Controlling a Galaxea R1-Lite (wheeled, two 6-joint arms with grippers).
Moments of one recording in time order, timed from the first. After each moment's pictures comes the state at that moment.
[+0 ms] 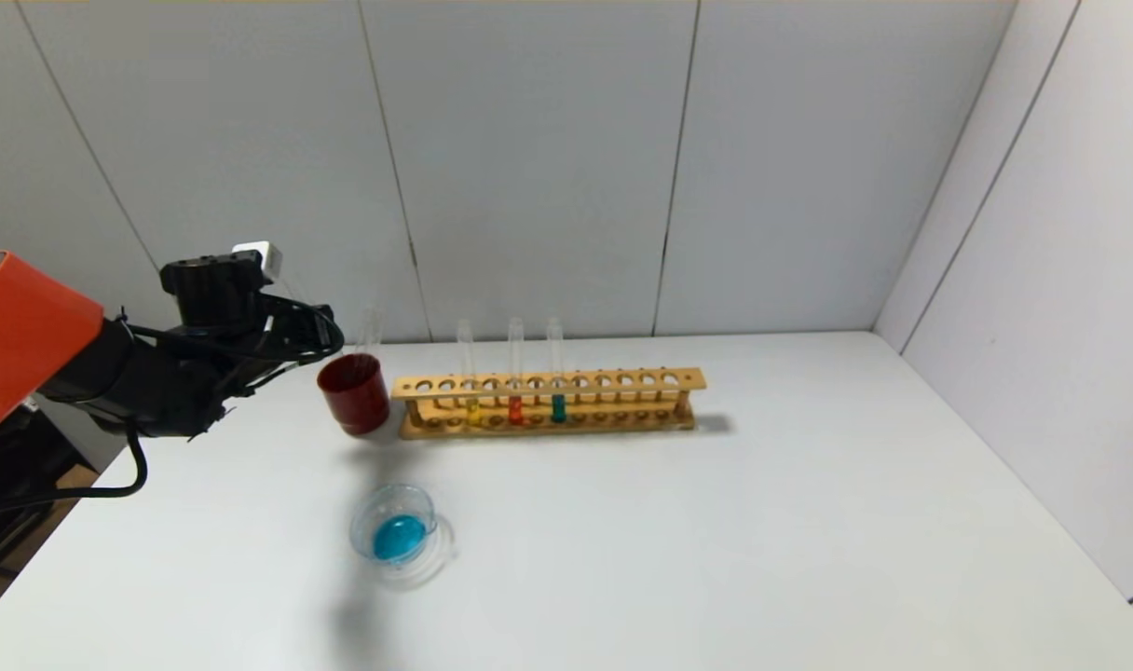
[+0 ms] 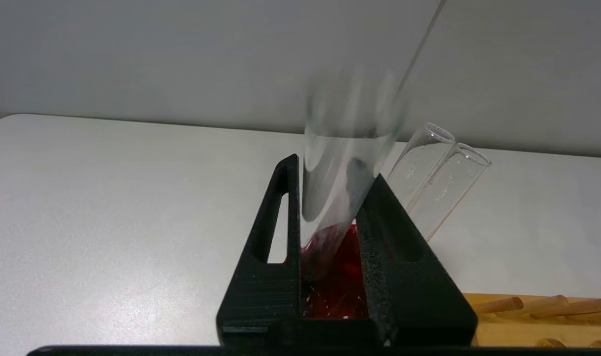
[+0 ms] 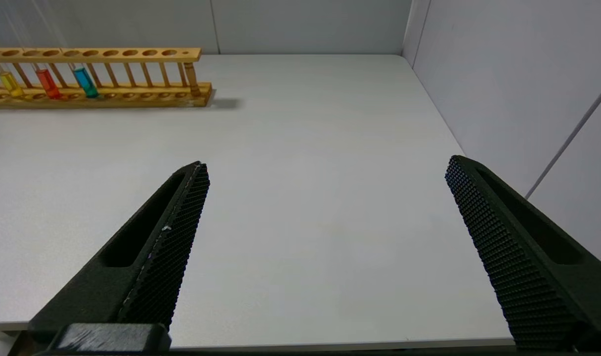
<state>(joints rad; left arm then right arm) 0.03 2.14 -1.12 -0.81 -0.04 -0.13 0.00 0.00 0.00 0.00 0.00 0.00</state>
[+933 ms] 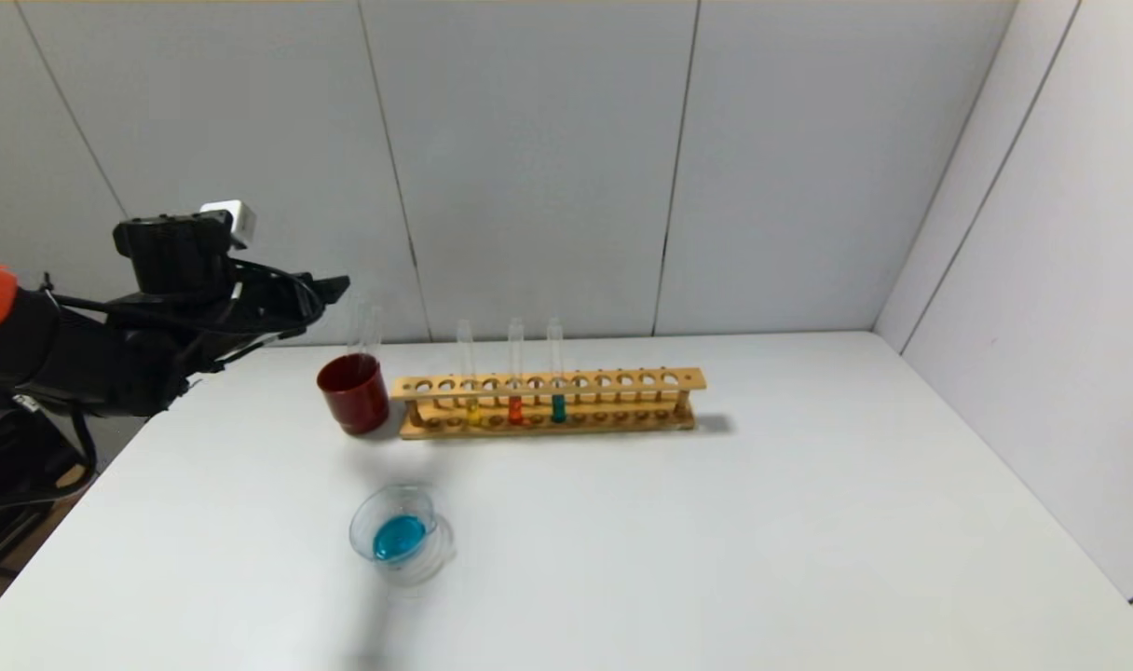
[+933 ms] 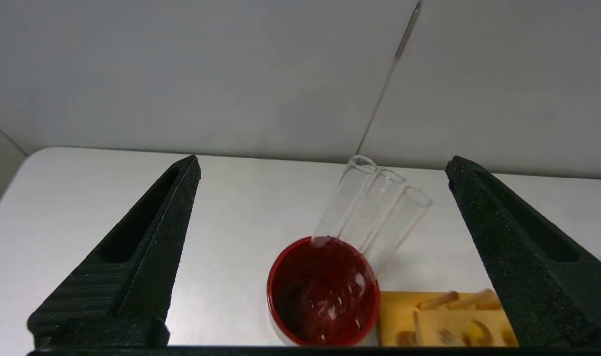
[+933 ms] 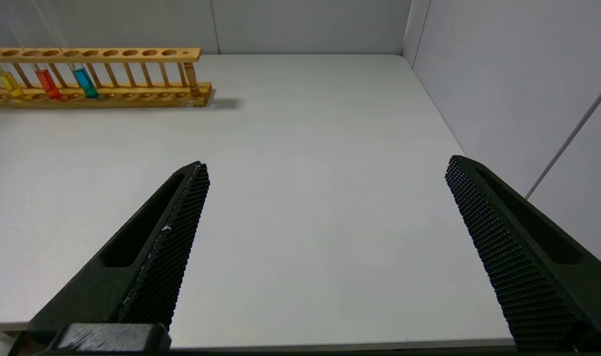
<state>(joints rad) 0.02 1.96 -1.11 -0.70 -0.04 -0.13 0.00 0.00 0.00 0.00 0.00 0.00</state>
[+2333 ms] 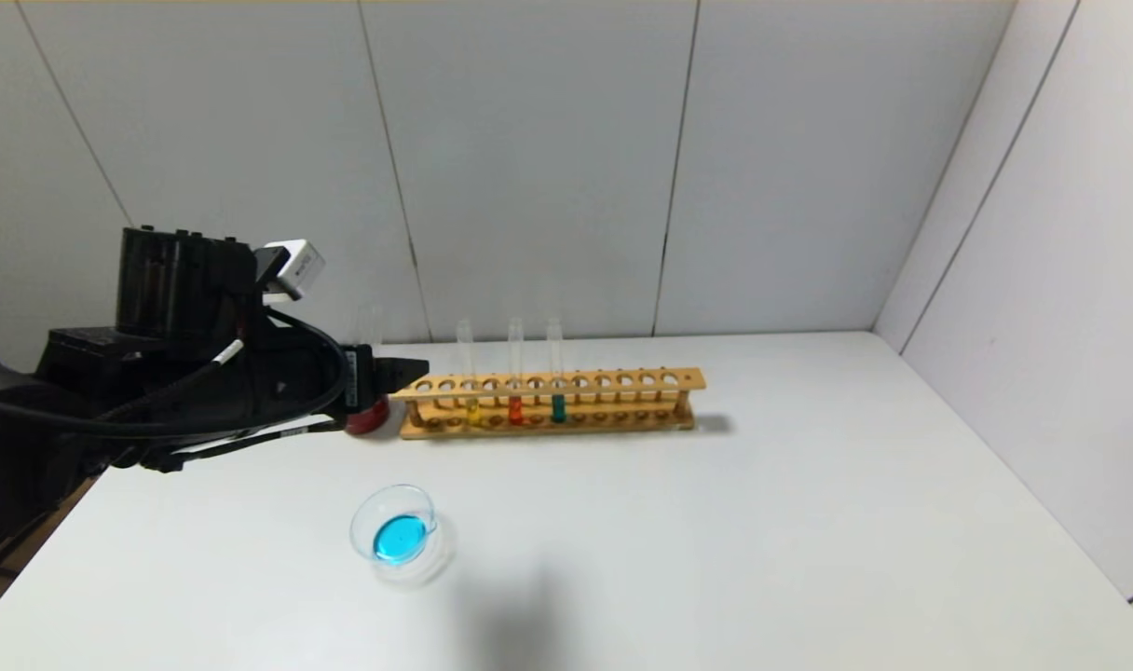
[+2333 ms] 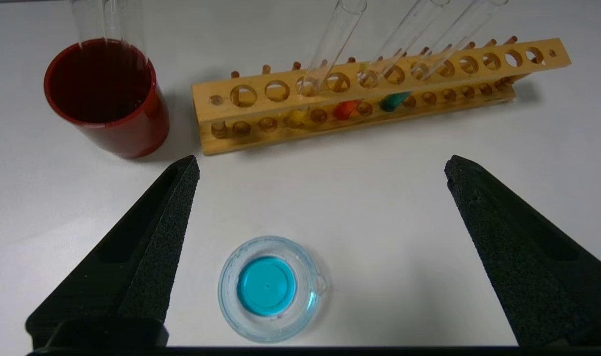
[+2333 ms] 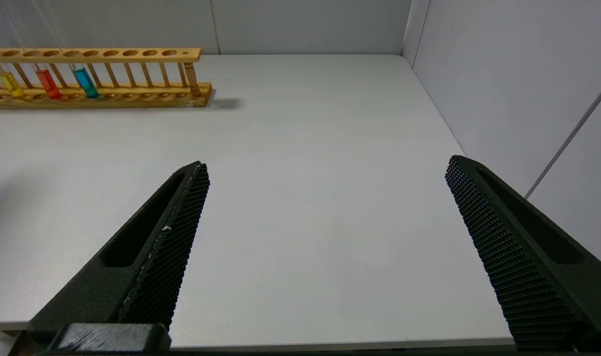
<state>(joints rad) -0.32 1.60 -0.85 -0.34 -0.03 -0.20 0.00 0.00 0.00 0.00 0.00 0.00</state>
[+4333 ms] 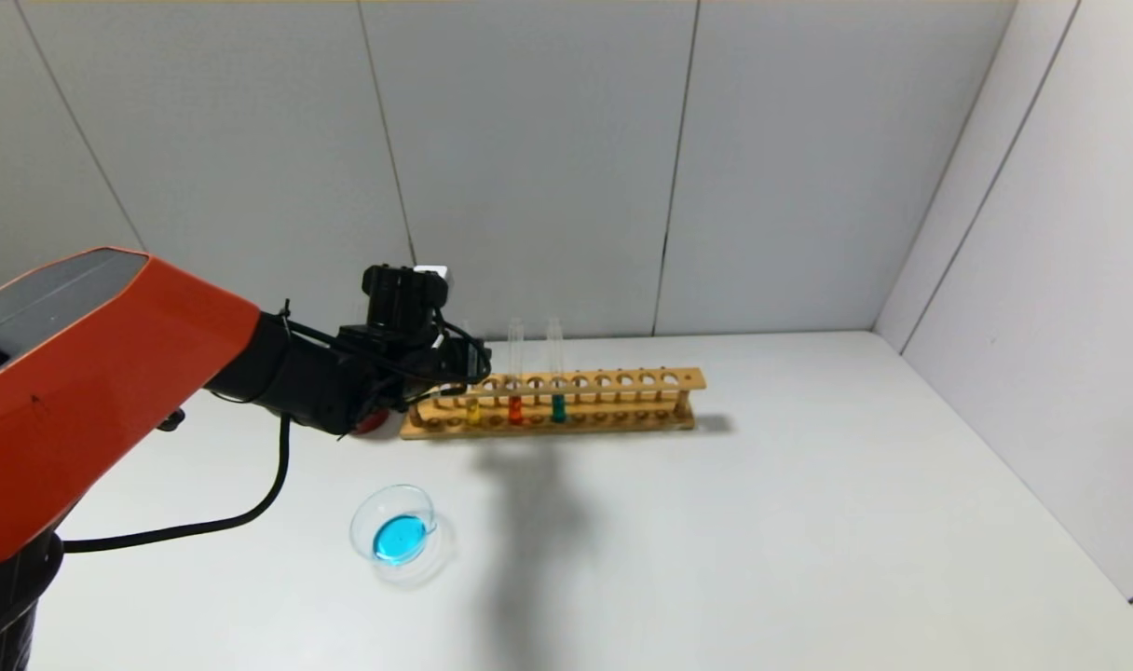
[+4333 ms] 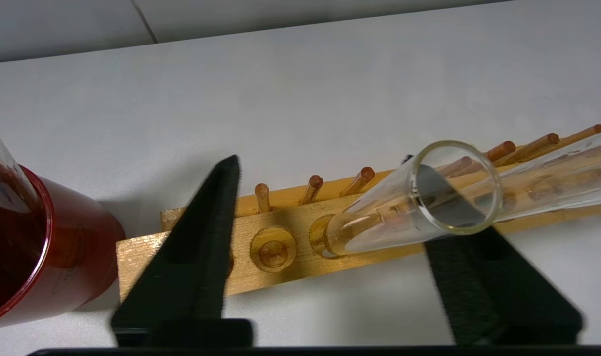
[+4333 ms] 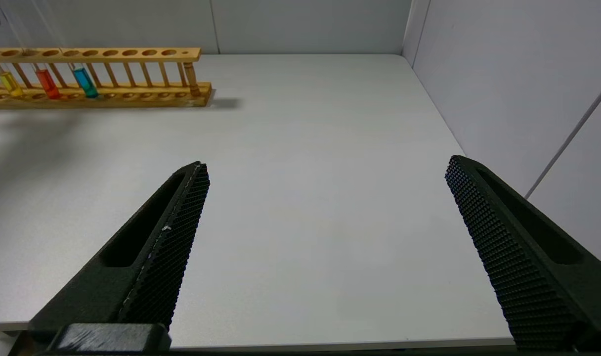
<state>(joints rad) -0.37 2.17 -1.28 -0.48 0.14 -0.16 0.00 0.00 0.00 0.00 0.00 0.00</state>
